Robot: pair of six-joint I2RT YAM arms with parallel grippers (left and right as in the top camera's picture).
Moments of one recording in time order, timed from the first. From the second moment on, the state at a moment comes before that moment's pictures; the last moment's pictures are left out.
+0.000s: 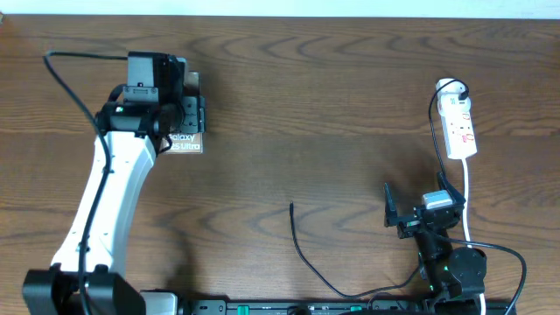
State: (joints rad) left arm -0.06 1.51 1.28 -0.77 0.04 -0.07; right arm 0.10 0.01 0.01 -0.06 -0.09 -0.14
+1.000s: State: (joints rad) left arm 0.24 1.49 1.28 -0.35 1.18 -1.61; right arm 0.10 0.01 0.01 -0.06 -0.09 -0.14
